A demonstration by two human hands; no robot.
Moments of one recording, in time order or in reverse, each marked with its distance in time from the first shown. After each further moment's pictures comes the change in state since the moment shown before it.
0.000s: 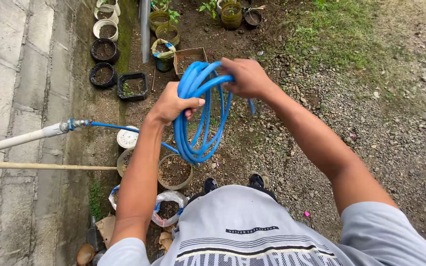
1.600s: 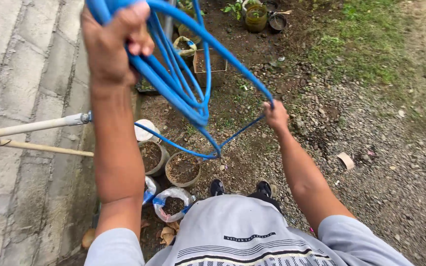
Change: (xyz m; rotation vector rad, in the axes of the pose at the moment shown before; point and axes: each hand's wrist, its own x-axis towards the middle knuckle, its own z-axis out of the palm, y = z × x) left_hand -0.042 0.140 -0.053 -0.101 0.313 0.732; right_hand -0.110 0.138 0.208 0.138 0.230 0.834
